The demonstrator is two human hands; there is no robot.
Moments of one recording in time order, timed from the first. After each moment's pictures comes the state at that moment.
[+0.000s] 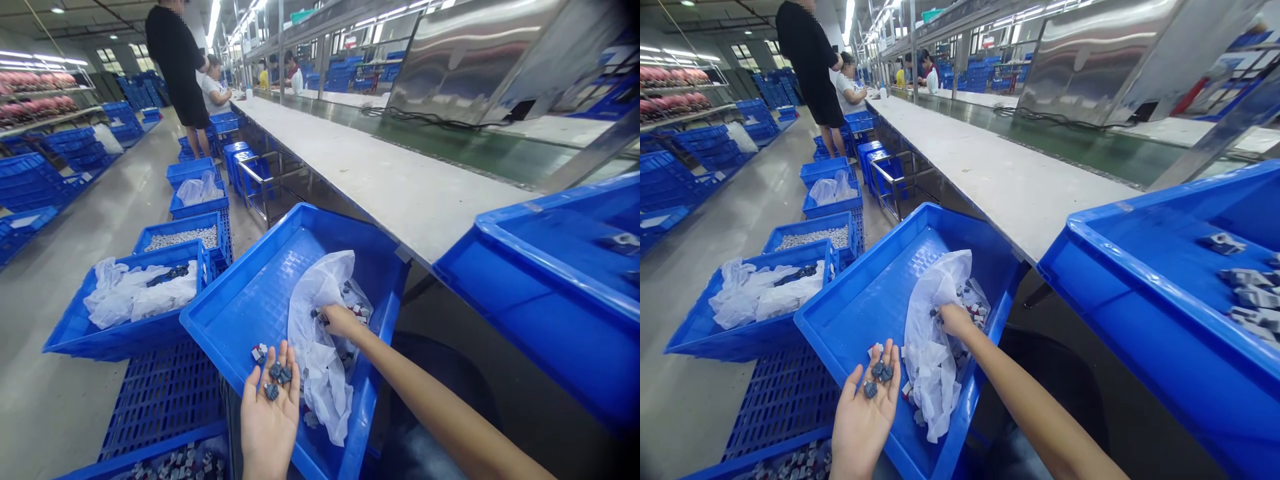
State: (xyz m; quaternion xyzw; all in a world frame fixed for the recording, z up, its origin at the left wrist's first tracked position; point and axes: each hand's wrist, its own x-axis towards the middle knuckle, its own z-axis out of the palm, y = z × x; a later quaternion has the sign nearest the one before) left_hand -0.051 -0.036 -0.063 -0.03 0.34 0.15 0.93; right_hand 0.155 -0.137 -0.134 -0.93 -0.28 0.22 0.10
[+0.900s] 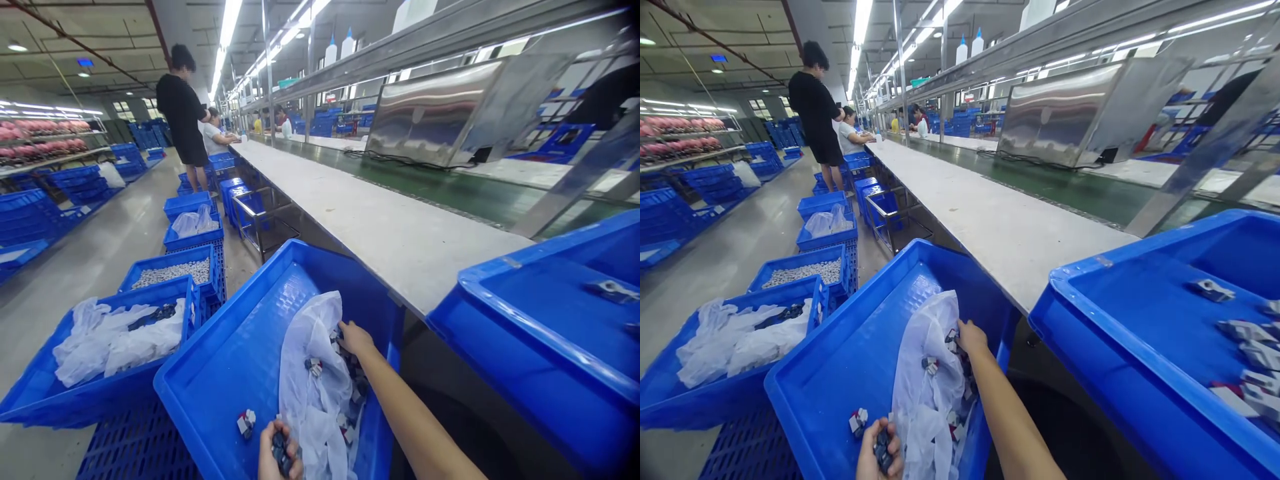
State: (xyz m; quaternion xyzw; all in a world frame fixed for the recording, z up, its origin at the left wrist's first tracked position) left_hand 0.013 -0.055 -0.148 0.08 0.48 0.11 0.87; right_hand 0.244 -0.175 -0.144 -0.97 -0.13 0.19 0.06
